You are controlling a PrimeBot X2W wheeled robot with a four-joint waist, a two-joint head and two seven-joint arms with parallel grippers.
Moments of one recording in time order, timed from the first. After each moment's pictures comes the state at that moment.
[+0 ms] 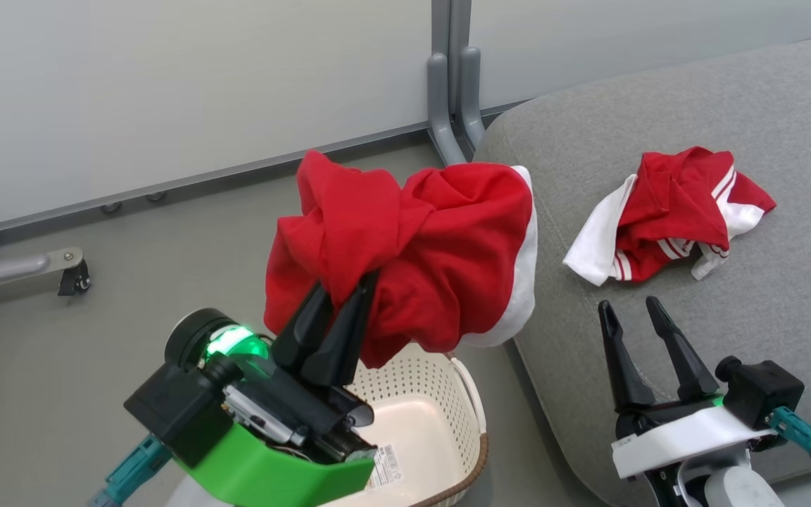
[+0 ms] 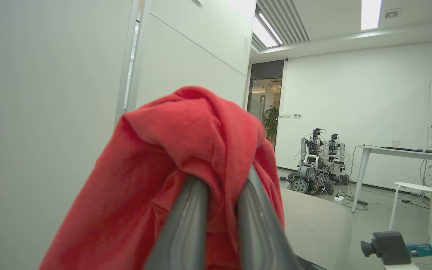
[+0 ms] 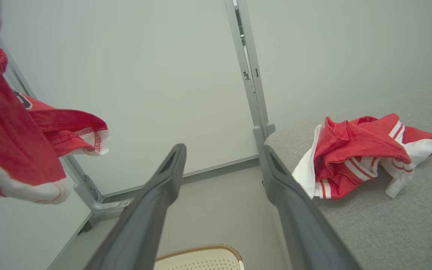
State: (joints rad) left arm -0.18 0.18 -0.50 -0.29 -0.51 -0.13 -0.26; right arm -0.01 -0.11 0.16 0.09 0.39 0.13 -0.26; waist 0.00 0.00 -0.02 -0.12
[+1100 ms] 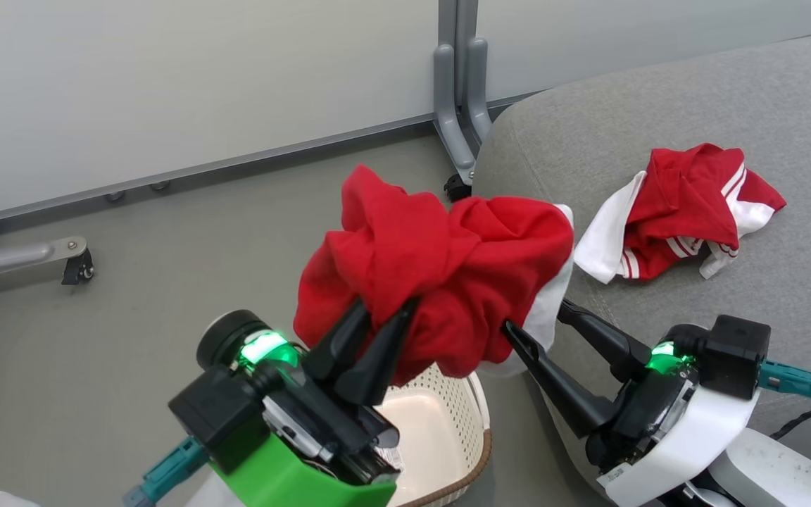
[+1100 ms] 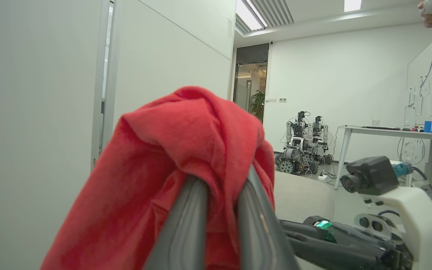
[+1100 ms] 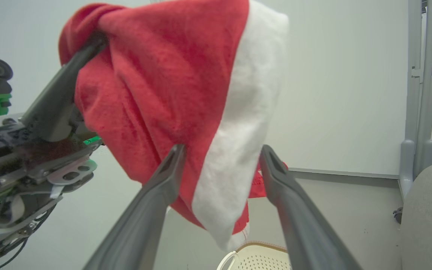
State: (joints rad) left arm -0.22 0.23 -0.61 -0.27 -0.52 -0.13 -0.26; right arm -0.26 -0.59 0.74 -0.21 0.86 0.13 -0.26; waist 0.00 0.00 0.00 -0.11
